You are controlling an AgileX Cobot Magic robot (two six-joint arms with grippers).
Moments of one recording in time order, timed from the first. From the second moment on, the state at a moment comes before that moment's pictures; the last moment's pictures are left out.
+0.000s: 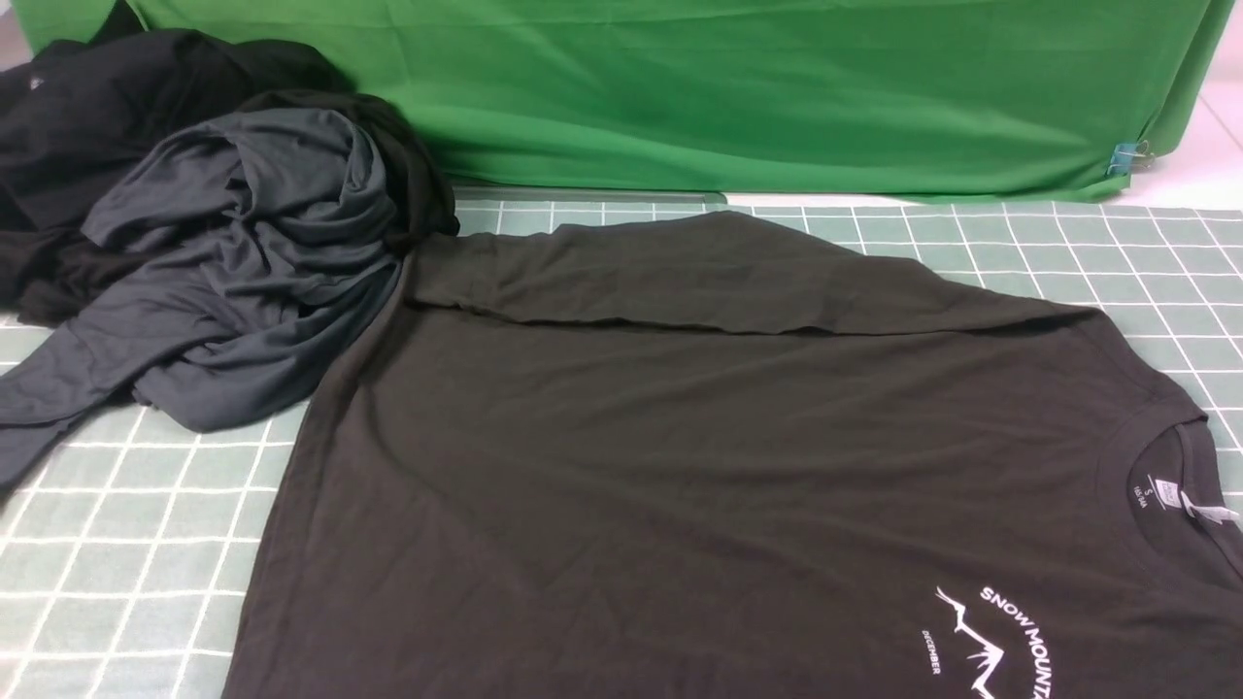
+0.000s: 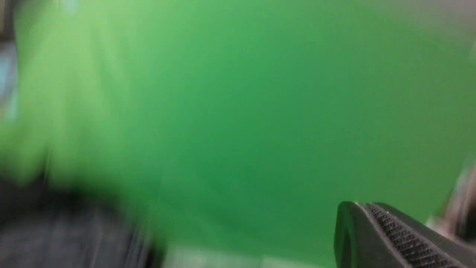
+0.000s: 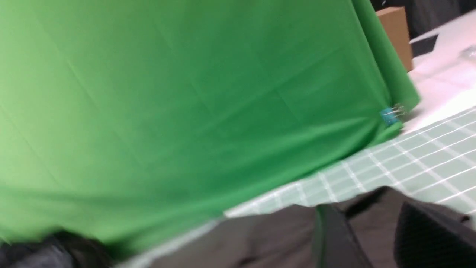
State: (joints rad) right arm 0.05 0.00 0.01 0.19 -0.12 0.43; left arm 0.01 0.59 -1.02 -0.30 0.69 -0.11
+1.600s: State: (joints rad) right arm 0.59 0.89 -0.73 0.20 0.61 -0.02; left arm -0.43 1.48 -0.61 -0.11 0.96 -0.17
